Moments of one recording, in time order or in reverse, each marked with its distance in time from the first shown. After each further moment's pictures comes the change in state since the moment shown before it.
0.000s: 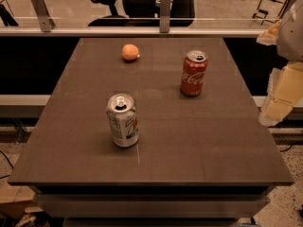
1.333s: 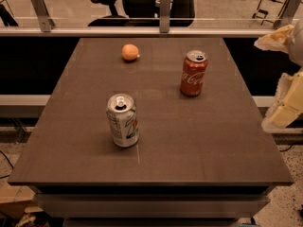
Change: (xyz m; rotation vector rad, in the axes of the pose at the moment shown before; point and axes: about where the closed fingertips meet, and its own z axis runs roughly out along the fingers) arm -0.007 0.015 -0.002 -0.048 -0.222 -0.018
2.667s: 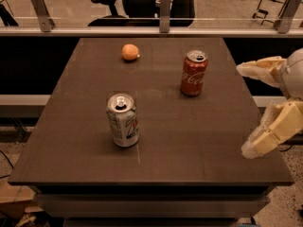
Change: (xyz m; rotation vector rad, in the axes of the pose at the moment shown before) arm -0.024 0.048 0.025 -0.106 -0.334 0.091
